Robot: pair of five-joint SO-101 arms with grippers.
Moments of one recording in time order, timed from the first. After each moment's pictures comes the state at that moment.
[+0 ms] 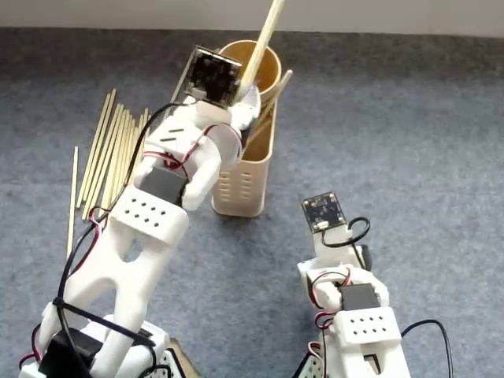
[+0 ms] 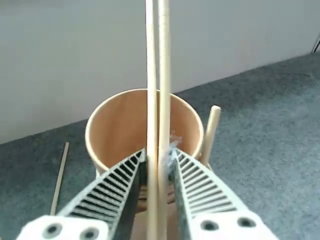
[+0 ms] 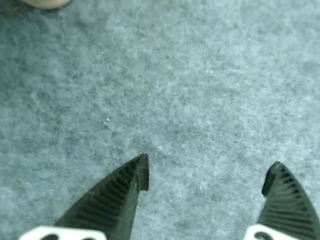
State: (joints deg) left arm 16.2 -25.0 29.6 21.0 4.3; right arm -11.7 -68.1 88.2 46.9 13.1
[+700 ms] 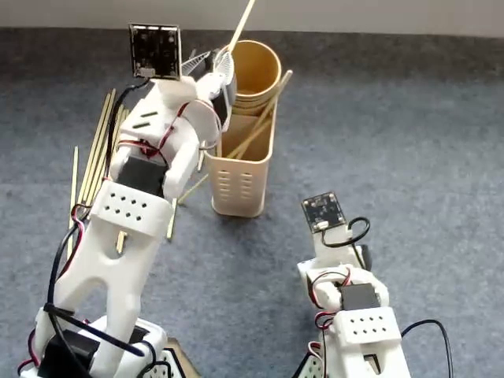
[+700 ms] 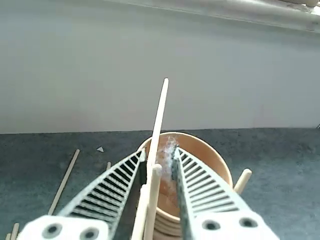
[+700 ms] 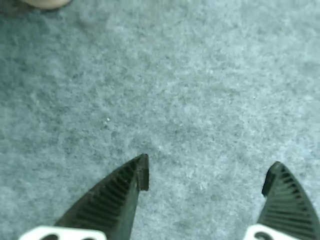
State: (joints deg) left arm 12.0 -25.5 23.2 21.1 17.5; right arm -11.7 -68.1 88.2 46.9 13.1
